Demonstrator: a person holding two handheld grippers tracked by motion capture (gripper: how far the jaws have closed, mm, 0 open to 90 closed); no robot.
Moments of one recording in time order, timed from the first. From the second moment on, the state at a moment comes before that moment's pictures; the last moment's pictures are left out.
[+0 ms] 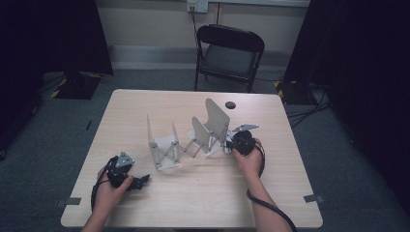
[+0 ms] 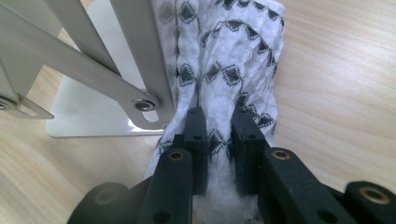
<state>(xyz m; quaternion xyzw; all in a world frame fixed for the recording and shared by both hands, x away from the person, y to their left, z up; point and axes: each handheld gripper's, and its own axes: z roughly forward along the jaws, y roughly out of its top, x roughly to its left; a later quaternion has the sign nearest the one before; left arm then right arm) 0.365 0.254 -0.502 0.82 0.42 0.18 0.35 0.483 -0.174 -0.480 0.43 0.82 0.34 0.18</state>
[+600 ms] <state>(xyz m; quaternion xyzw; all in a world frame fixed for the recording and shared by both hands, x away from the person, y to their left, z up) 0.365 0.254 -0.502 0.82 0.42 0.18 0.35 0.477 -0.202 -0.422 0.44 0.79 0.36 0.21</state>
